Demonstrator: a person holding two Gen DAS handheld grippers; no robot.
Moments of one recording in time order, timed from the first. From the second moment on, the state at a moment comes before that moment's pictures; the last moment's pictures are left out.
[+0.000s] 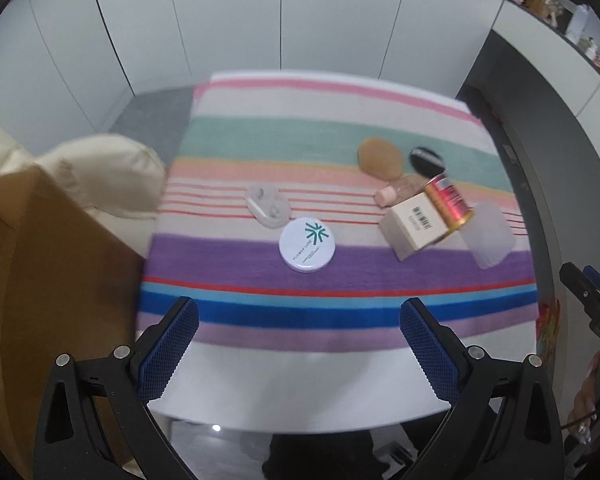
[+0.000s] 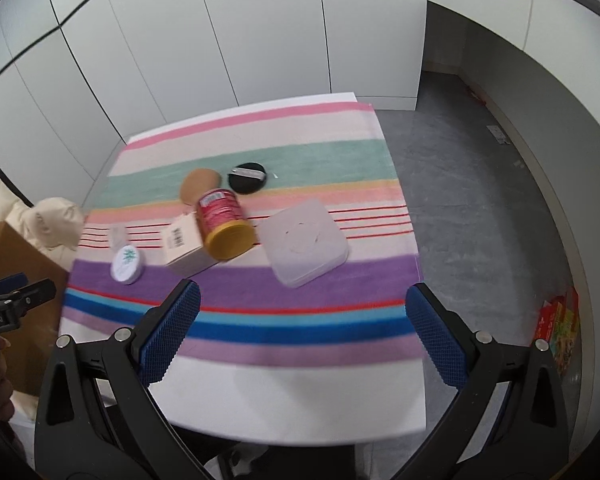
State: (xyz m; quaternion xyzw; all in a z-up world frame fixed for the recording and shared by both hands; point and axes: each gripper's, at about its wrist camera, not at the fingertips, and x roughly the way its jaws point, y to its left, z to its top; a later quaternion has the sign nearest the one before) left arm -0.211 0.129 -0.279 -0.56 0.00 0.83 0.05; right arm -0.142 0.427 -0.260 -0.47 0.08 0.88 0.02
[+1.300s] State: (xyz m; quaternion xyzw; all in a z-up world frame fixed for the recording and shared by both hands) left arm -0.285 0.153 -0.389 -0.58 -0.01 0.81 0.03; right arm -0.232 0.412 -0.361 -0.52 0.02 0.86 0.03
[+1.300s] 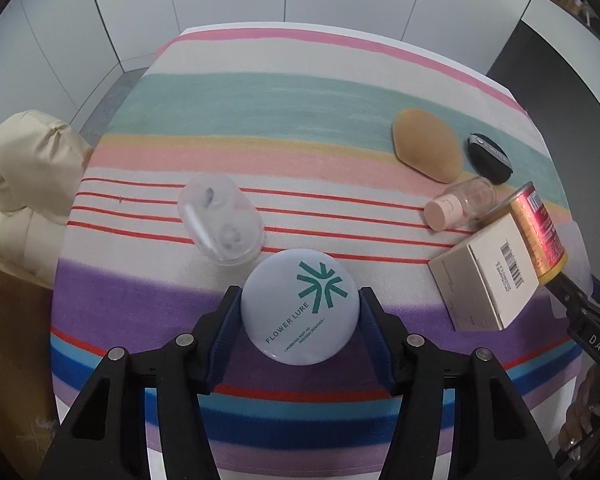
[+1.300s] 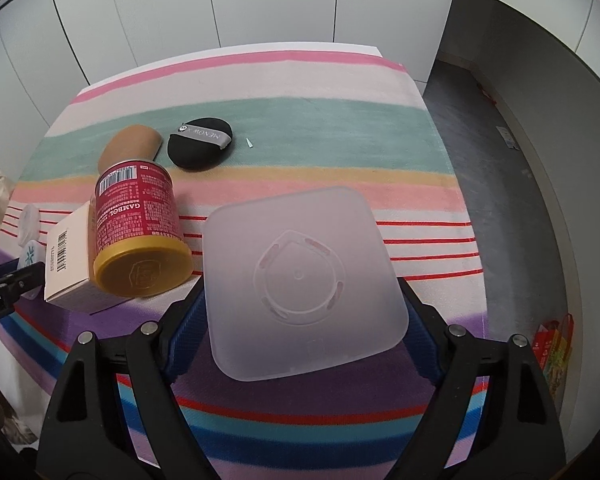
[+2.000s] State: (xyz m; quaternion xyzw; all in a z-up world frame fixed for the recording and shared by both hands) left arm -0.294 0.151 -0.318 -0.56 0.00 0.83 0.02; right arm -0.235 0.412 -0.294 -0.51 0.02 0.86 0.06
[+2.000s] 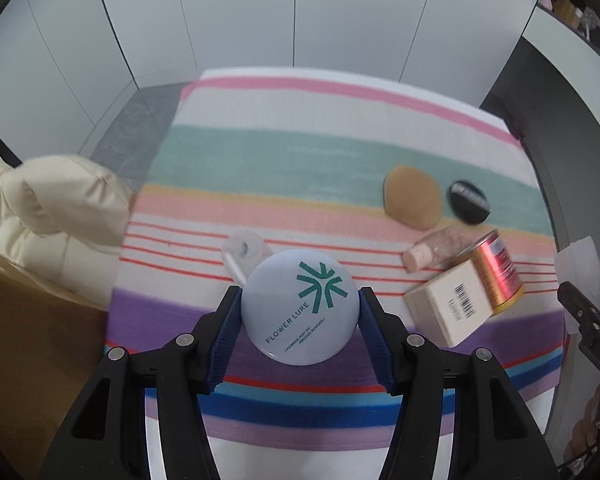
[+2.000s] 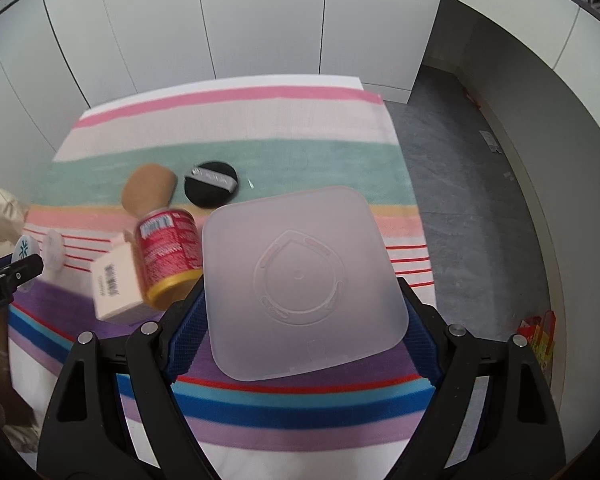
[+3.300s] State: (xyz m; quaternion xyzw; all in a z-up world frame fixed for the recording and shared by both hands) left arm -0.225 0.132 0.006 -0.43 -0.02 0.90 0.03; right arm -0.170 0.365 0.028 -0.37 0.00 0.93 0.06
